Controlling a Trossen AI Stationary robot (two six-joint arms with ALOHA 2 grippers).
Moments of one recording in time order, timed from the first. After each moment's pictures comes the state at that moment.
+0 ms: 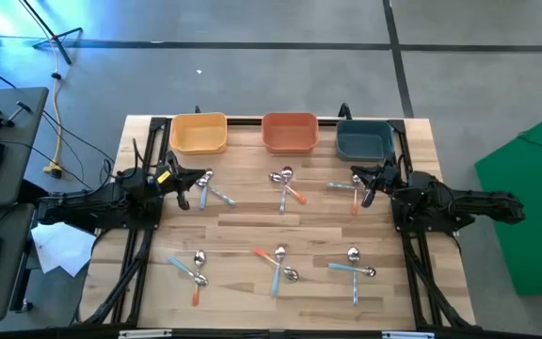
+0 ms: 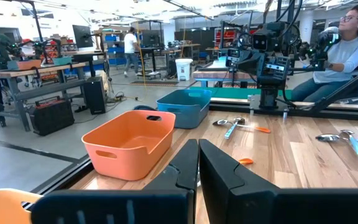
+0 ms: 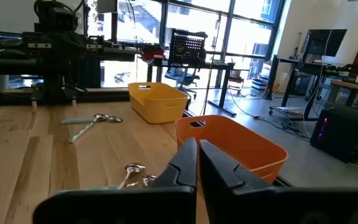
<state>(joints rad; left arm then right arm) 0.13 0.01 0.01 0.04 -0.23 0.06 -0.09 0.09 0.01 0.11 0.39 -0.14</state>
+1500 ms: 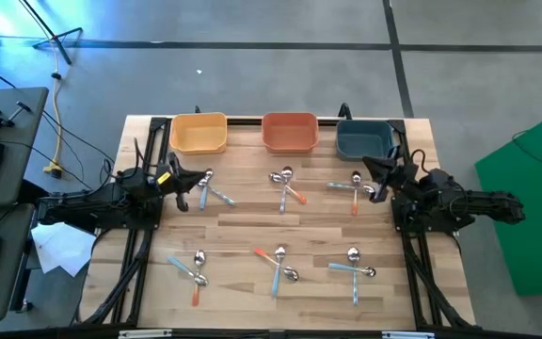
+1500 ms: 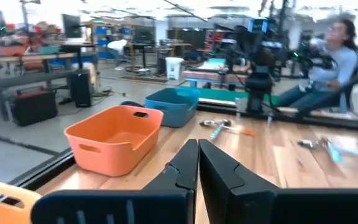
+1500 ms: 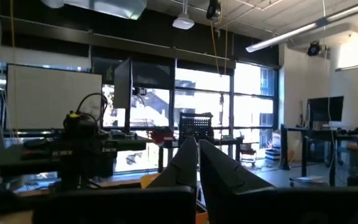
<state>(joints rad) 0.14 0.01 0.01 0.03 -0.18 0.00 -0.09 0.09 0.01 0.50 0.32 -0.17</state>
